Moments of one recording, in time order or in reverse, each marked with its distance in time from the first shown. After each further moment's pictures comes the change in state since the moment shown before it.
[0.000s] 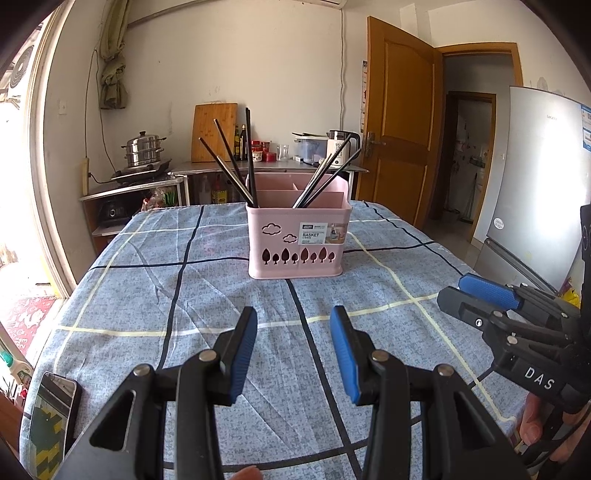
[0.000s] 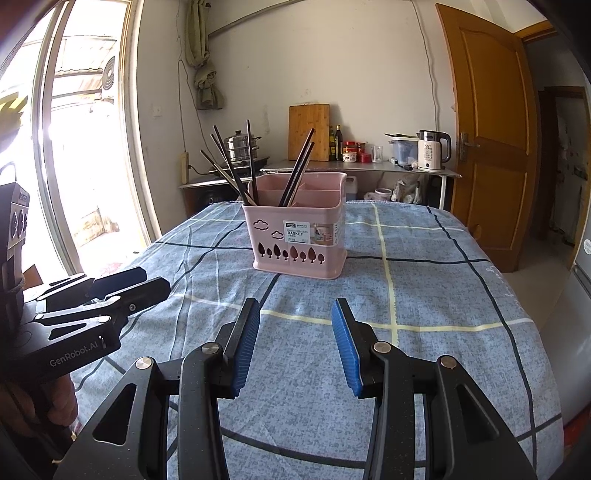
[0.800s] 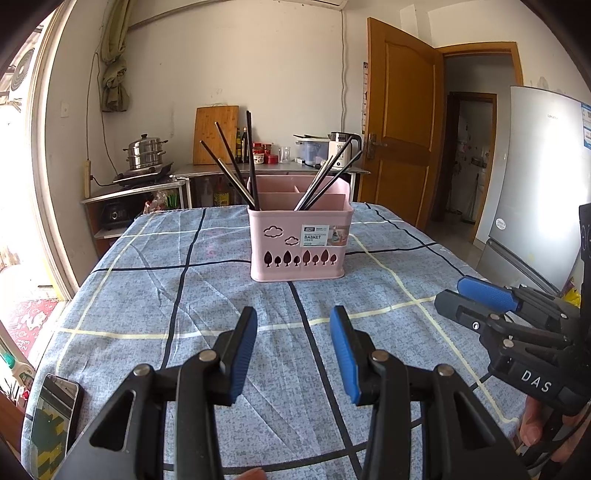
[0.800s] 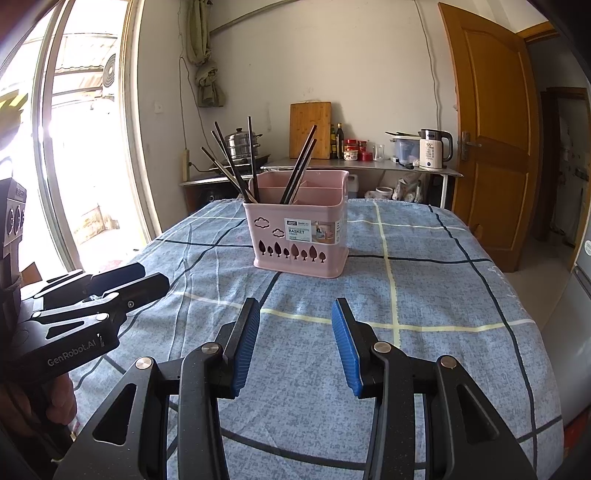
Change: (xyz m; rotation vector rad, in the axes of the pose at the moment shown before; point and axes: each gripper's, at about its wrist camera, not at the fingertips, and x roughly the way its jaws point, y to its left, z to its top) left arm -0.001 -0.003 0.001 0.003 -0.007 0.011; right arm 0.004 0.002 0.000 -0.005 0.006 0.001
